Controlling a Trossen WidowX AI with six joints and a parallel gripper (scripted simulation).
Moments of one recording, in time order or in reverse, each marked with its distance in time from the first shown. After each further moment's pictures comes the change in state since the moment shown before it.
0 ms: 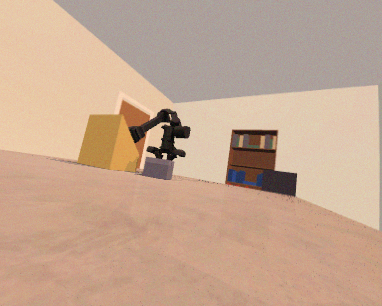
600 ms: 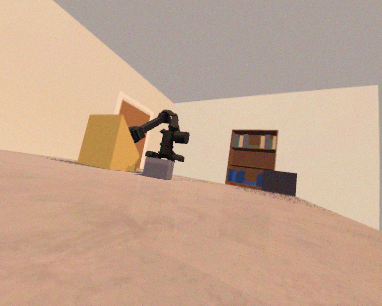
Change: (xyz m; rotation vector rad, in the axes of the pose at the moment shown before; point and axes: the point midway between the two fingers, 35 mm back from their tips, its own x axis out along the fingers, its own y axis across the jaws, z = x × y) arm 0.024 0.003 0.002 0.002 -0.007 0.003
